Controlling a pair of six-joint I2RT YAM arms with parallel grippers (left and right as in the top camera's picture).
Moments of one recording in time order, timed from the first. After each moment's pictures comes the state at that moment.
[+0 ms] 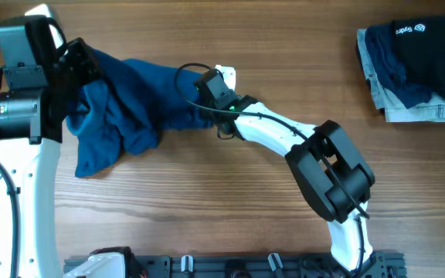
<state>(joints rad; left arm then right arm) 0.07 1.37 1.54 -0.88 -0.03 -0.36 0.68 2.13 1.39 -0.23 0.20 0.65</state>
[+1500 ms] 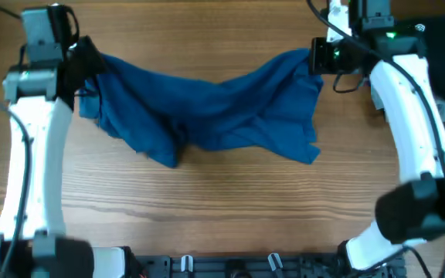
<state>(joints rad) 0.07 1.57 1.54 -0.83 -0.16 -0.31 0.09 1.81 1.72 -1.01 -0.23 0.09</state>
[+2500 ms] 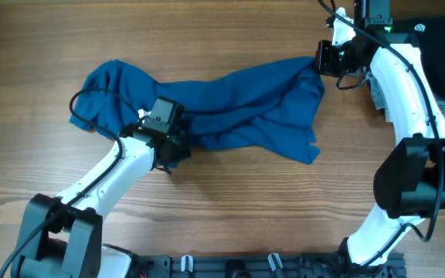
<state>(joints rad) -0.36 1.55 0.84 -0.62 -0.11 -0.66 0.00 1.95 1.71 -0.95 -0.32 0.07</state>
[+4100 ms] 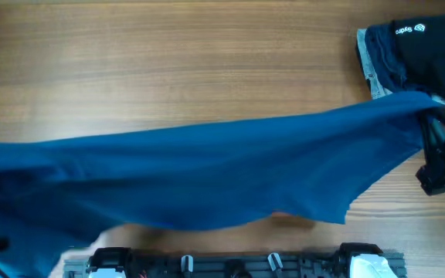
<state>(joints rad) -0.01 0.76 1.89 -1.01 -0.24 -0.36 -0.05 1.13 2.19 -1.49 -0.31 0.05</state>
